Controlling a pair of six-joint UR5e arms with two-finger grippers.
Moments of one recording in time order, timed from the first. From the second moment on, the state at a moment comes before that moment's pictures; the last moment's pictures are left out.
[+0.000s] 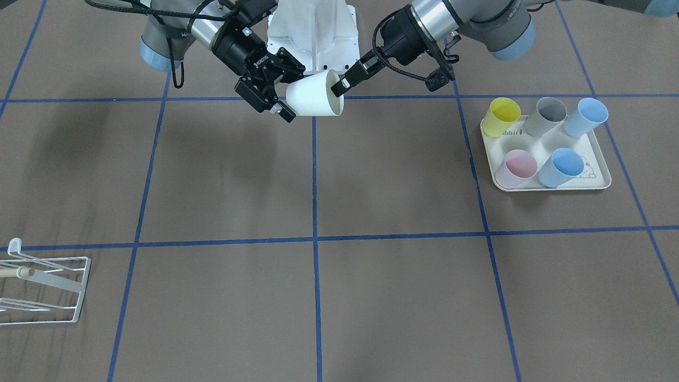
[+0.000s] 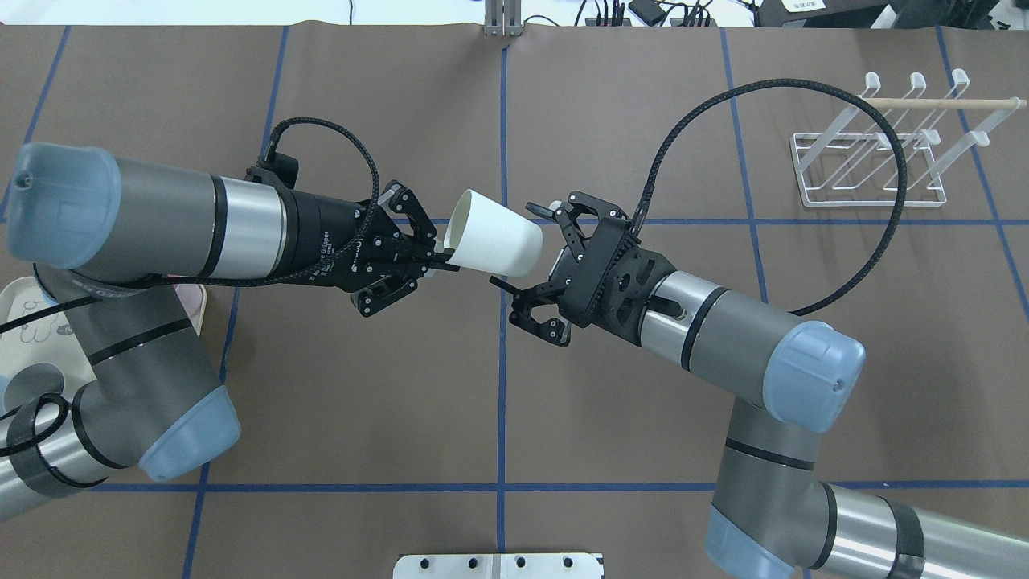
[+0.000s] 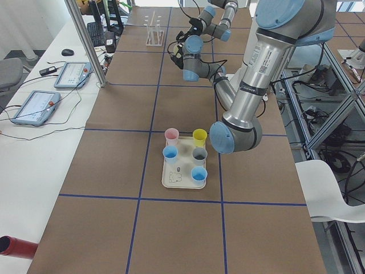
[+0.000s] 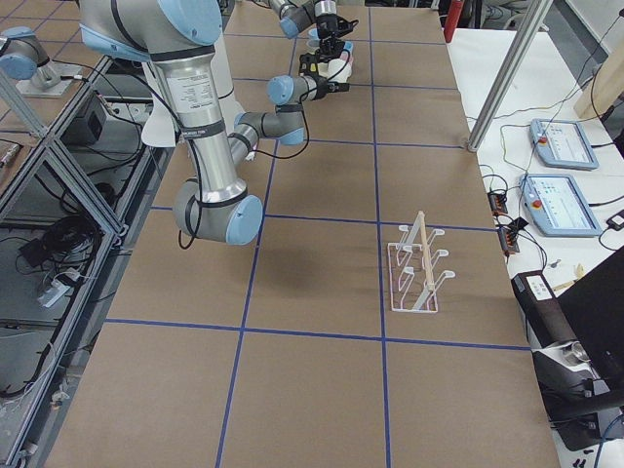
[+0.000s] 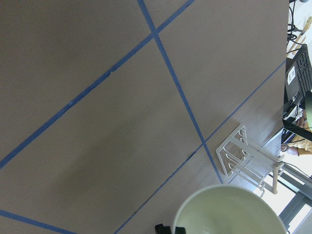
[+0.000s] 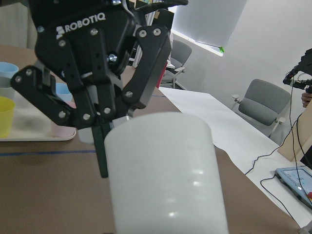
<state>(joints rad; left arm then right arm) -0.63 -2.03 -1.91 -2.41 -2.00 -2.41 0.38 -1.17 1.84 -0.45 1.35 0.04</state>
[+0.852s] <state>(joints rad) -0.63 -2.03 -1.91 -2.41 -2.00 -2.41 0.38 -1.18 1.85 -0.44 1.31 0.04</state>
